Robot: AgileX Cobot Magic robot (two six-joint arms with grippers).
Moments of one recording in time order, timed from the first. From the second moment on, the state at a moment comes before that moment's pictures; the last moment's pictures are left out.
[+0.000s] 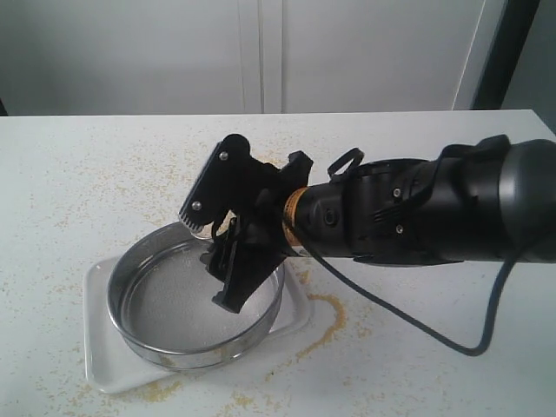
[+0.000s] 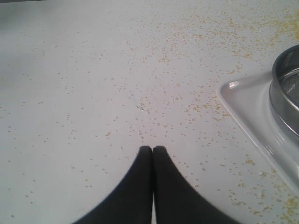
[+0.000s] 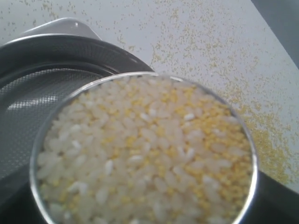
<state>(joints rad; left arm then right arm) 0.05 0.00 0.02 -0.10 0.42 0.13 0.79 1.68 -0.95 -1.05 -0.04 0.58</state>
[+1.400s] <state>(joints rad) 0.05 0.00 0.02 -0.10 0.42 0.13 0.81 1.82 -1.05 -1.05 0.14 0.23</state>
